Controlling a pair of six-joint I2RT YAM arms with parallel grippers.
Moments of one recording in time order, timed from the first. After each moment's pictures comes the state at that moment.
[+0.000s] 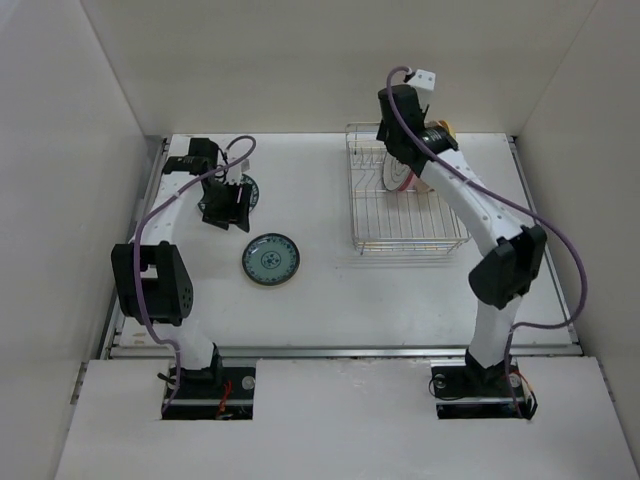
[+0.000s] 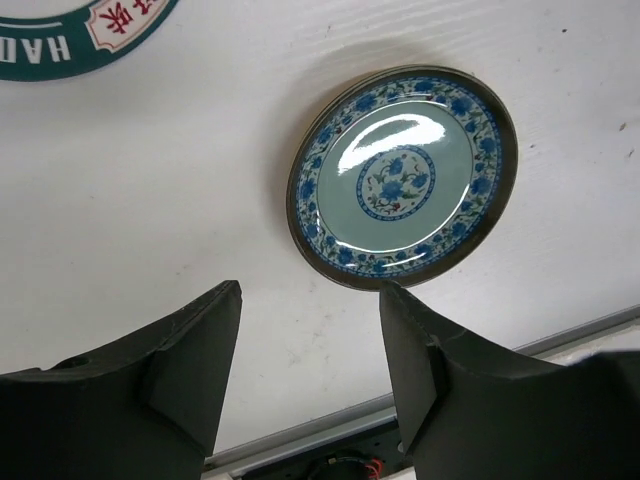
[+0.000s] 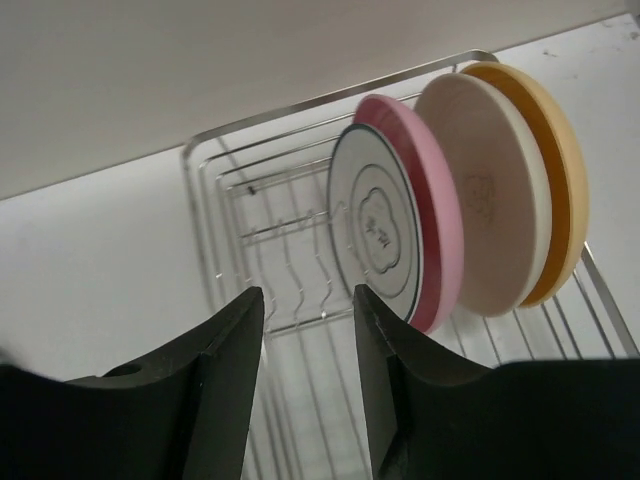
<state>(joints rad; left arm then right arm) -0.04 1.72 1.49 -1.05 0.27 0.14 0.51 1.84 1.99 -0.60 0.61 0.46</state>
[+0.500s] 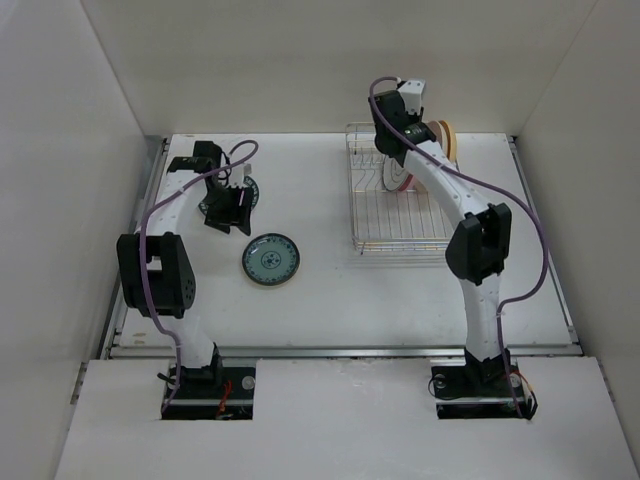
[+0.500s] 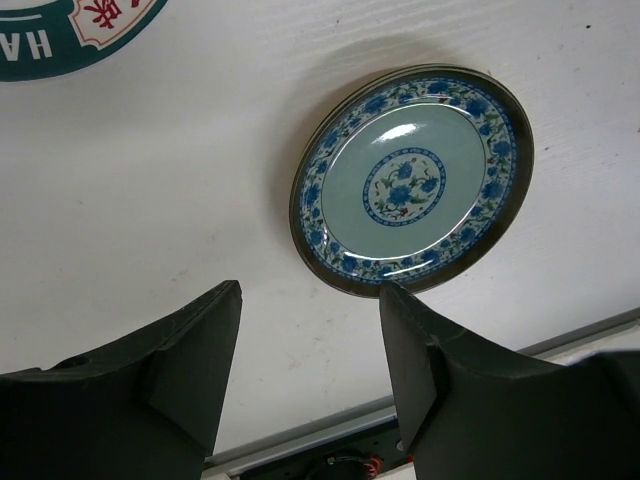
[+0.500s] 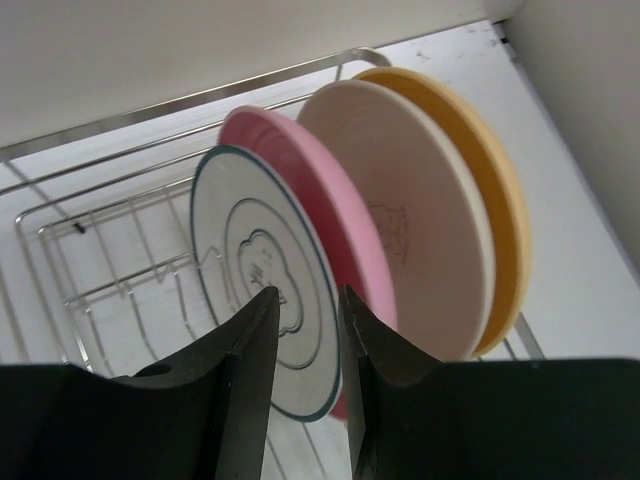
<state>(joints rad) -0.04 1.75 1.49 -1.04 0.26 0.14 0.43 2.18 2.20 -0.65 0.83 0.32</state>
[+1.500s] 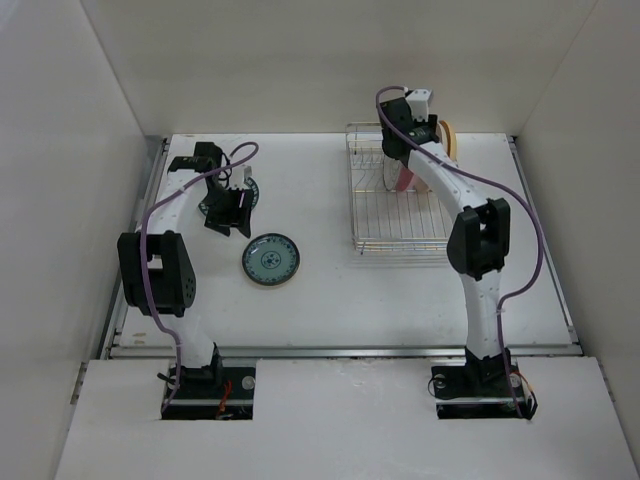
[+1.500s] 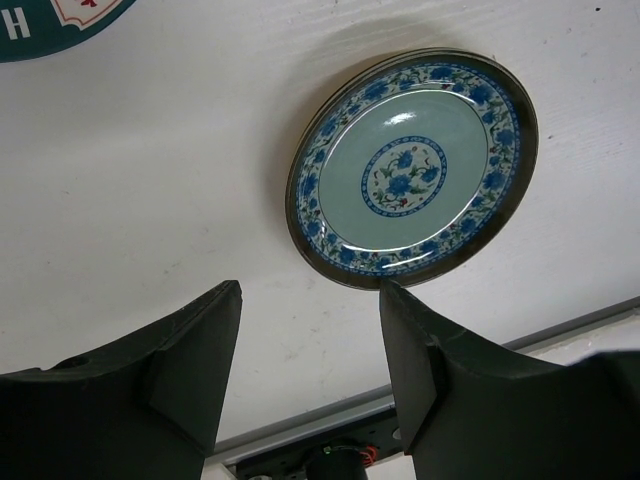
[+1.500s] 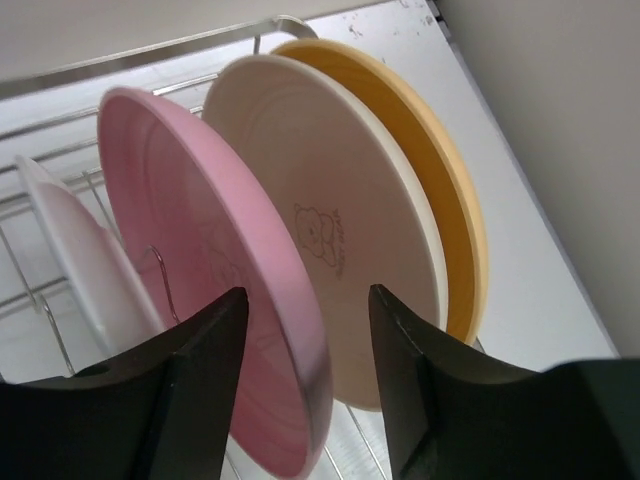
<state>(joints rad) -0.04 1.77 1.49 -1.07 0.26 0.14 0.38 2.23 2.17 -0.65 0.92 0.26</state>
